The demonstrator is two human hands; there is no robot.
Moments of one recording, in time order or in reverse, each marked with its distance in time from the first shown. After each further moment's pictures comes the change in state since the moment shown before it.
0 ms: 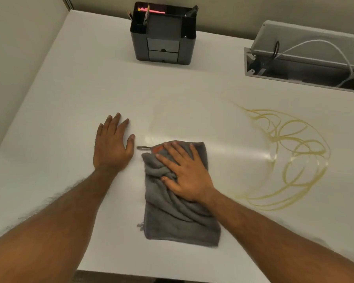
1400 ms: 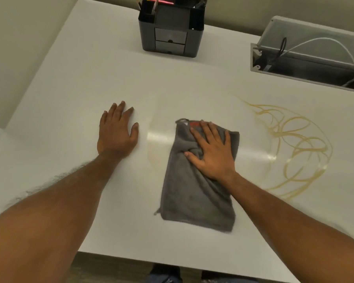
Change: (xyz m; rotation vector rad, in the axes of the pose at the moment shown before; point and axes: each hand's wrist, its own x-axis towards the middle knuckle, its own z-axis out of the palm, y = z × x) left_hand 0.000 0.001 0.003 0.002 0.029 -0.002; right_hand -0.010 0.054 -0.021 -0.049 0.005 0.283
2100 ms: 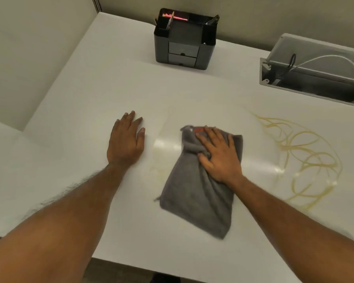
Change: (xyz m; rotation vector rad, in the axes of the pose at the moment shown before) left_hand -0.006 0.000 -0.004 -0.111 0.051 -0.035; right_hand 0.022 0.010 -0.001 0.029 0.015 -0.087
